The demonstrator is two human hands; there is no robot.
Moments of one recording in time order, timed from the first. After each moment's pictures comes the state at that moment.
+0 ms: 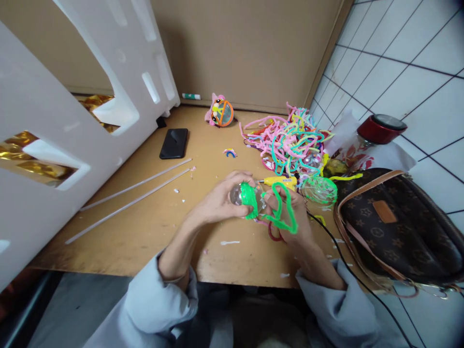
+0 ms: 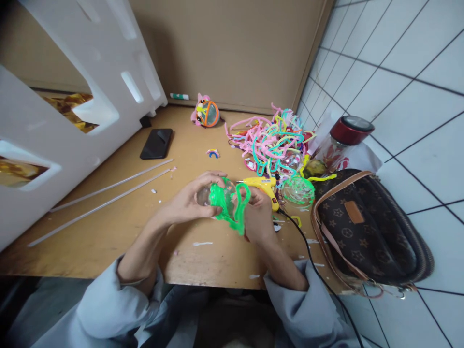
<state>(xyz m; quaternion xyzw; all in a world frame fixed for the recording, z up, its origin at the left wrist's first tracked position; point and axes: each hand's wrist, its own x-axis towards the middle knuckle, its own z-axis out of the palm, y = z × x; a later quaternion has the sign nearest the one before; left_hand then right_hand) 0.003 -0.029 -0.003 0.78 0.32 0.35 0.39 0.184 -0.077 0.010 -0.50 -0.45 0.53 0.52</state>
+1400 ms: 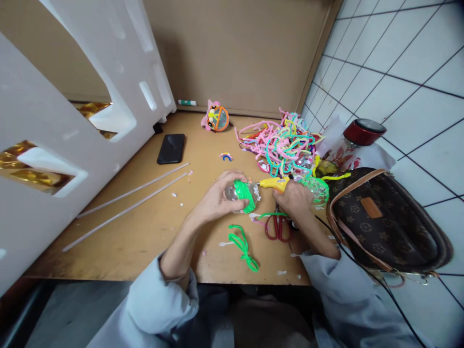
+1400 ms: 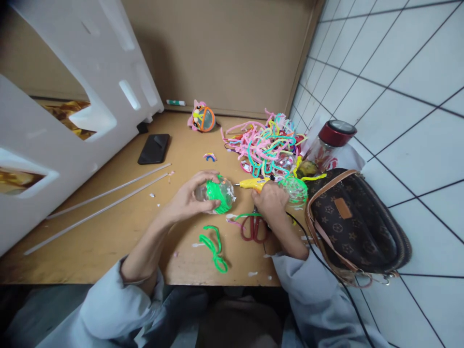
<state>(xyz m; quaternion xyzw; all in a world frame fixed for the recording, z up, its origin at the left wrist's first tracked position) 0.003 -0.022 -0.011 0.78 0.36 0.39 0.33 0.228 -0.032 -0.012 -0.80 -0.60 -0.02 0.01</state>
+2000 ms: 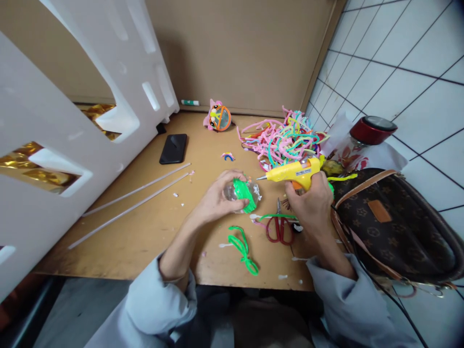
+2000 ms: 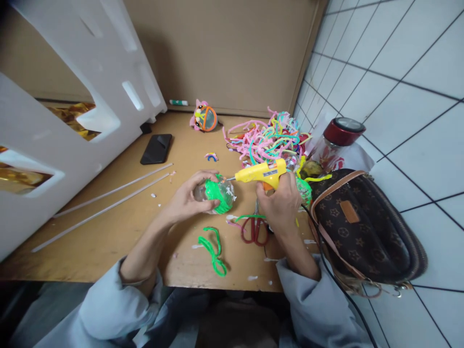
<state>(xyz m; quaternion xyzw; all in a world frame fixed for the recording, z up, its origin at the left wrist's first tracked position) 0.005 -0.021 -0.014 0.75 0.37 0.41 0.36 0.243 -0.049 -0.006 -0.69 -0.61 -0.15 0.37</state>
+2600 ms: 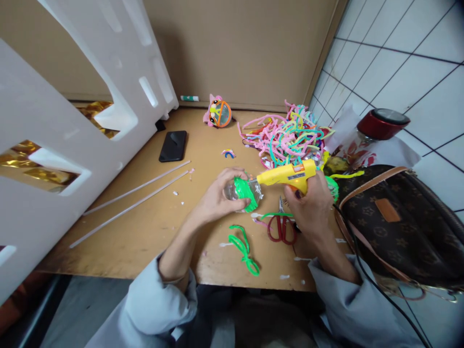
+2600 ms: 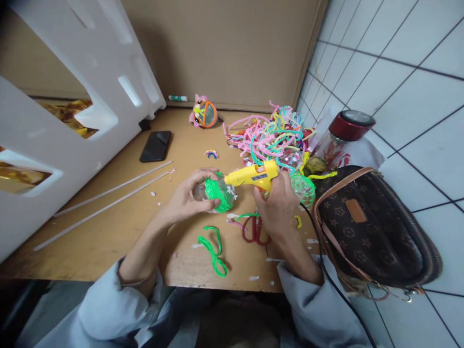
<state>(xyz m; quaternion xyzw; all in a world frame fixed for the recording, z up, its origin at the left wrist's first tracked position) 0.005 -0.021 -0.015 0.76 0.37 0.41 0.35 0.236 -0.058 -0.008 -0.64 -0.65 -0.13 0.38</state>
